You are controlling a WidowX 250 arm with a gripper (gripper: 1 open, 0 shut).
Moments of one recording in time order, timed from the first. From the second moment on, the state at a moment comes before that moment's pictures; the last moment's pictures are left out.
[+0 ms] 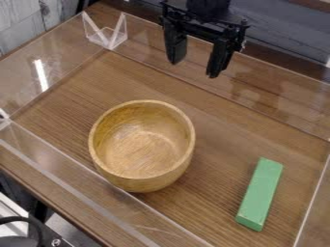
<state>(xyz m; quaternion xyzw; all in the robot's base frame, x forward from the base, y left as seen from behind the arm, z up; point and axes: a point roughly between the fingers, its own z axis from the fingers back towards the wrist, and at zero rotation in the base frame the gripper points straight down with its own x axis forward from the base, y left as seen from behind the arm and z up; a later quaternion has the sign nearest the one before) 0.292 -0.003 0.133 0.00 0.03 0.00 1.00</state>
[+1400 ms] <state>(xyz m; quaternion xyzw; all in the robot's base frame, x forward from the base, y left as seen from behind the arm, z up) 0.248 -0.139 0.054 -0.02 0.00 -0.07 1.00</state>
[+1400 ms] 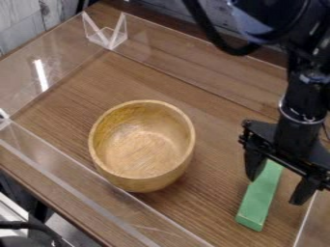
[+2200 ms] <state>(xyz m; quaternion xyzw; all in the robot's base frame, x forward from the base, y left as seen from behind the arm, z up) 0.257 -0.132 0.043 -0.03 -0.01 -0.07 1.00</state>
